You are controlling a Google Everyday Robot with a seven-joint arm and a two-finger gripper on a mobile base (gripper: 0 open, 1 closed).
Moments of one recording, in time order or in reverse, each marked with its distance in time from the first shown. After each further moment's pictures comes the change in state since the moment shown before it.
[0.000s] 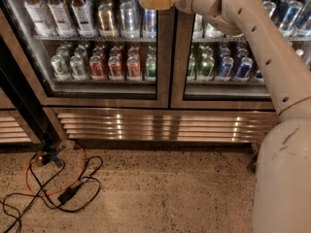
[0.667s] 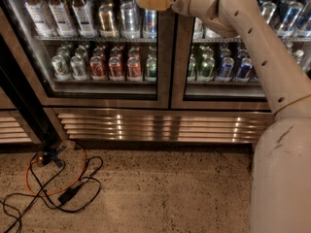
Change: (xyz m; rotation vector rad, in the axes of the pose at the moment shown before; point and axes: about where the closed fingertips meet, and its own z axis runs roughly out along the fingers) arm 0.001 0.012 0.009 -0.040 -0.026 0.058
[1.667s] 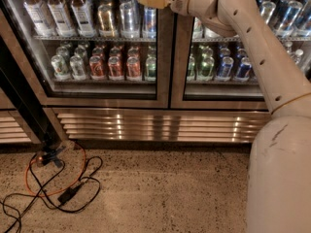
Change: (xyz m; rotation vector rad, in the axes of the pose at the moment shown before) arm -0.002 0.007 0.005 -0.033 -0.015 0.036
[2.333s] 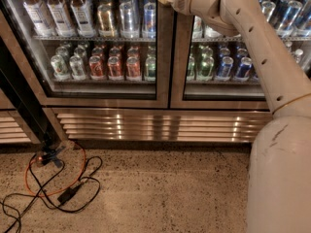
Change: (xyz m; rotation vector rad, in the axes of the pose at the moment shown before) arm -0.002 -0.003 -0.004 0.000 0.000 0.000
